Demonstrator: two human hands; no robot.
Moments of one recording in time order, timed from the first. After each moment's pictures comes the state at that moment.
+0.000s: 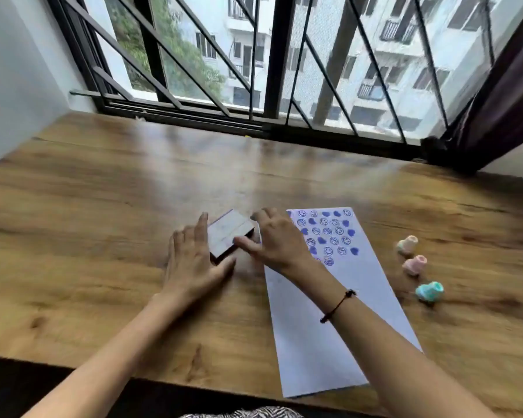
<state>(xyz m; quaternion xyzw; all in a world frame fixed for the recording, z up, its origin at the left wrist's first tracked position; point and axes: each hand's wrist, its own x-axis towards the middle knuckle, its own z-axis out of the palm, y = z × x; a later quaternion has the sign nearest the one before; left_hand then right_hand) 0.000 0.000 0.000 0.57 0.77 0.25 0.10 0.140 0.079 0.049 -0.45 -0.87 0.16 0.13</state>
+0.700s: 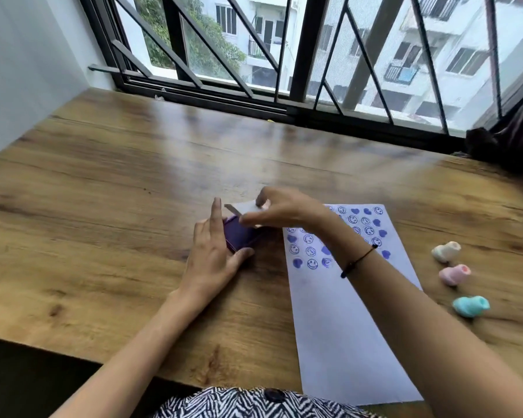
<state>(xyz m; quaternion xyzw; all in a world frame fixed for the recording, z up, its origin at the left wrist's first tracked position) -0.003 0.004 0.001 0.56 0.74 0.36 0.11 0.100 0.123 0.080 -0.42 -0.86 0.29 -0.05</state>
